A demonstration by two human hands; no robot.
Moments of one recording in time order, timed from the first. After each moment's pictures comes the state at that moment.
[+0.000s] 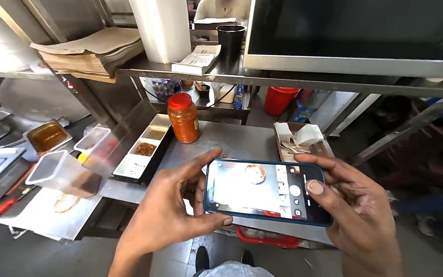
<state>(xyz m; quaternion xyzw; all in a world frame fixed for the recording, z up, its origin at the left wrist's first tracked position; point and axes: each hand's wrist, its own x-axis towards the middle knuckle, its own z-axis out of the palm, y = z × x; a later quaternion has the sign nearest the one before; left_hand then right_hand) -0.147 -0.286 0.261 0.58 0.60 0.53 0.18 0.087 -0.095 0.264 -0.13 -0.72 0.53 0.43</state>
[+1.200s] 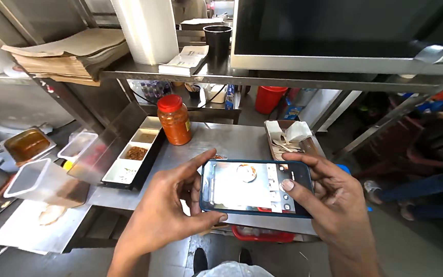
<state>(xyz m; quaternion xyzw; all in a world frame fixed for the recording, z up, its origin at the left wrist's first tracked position) -0.148 -0.276 0.253 0.57 0.59 0.53 0.21 0.085 -0.097 0.255 -0.18 -0.72 0.49 0.45</state>
